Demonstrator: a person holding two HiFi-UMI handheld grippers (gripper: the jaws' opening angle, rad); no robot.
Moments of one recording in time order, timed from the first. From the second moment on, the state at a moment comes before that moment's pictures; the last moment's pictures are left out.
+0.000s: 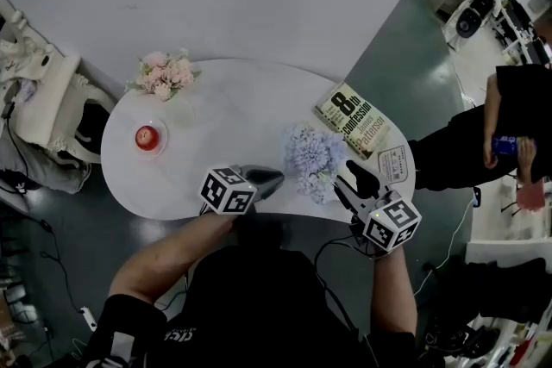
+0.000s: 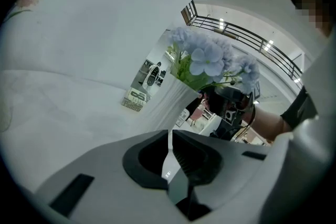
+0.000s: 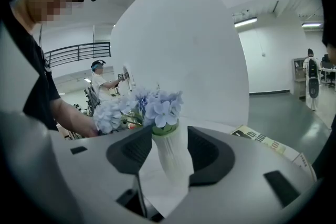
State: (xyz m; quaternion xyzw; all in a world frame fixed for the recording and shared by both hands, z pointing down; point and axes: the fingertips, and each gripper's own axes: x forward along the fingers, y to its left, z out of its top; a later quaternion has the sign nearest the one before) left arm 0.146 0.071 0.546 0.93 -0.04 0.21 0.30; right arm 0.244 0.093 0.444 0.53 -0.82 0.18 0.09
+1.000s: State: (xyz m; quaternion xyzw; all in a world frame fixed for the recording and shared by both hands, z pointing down) left arm 0.146 0.148 0.464 0.97 -0.11 0.12 0.20; right arm 0.251 0.213 0.379 0.62 -0.77 0.11 0.03
